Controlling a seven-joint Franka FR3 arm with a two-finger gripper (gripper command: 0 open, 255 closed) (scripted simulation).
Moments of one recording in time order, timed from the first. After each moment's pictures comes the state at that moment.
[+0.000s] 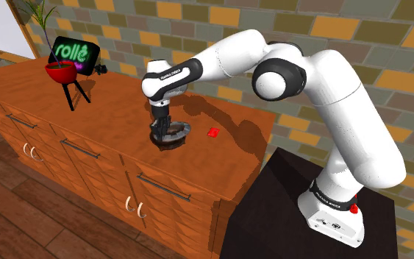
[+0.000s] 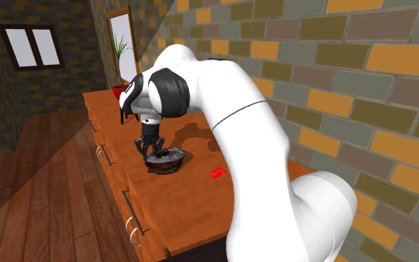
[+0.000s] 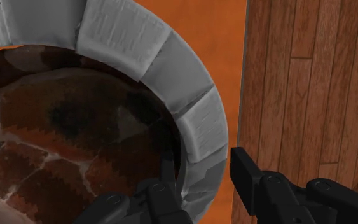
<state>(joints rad) 0.27 0.79 -0.13 -1.34 0.31 2.00 -0.28</state>
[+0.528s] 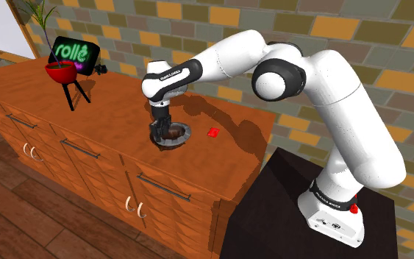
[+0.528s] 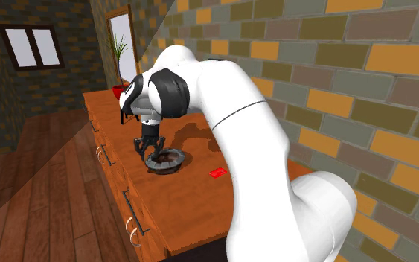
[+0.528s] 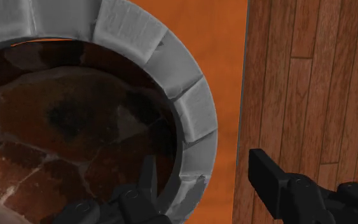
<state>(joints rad) 0.27 0.80 -0.13 -1.34 0.31 2.01 -0.28</state>
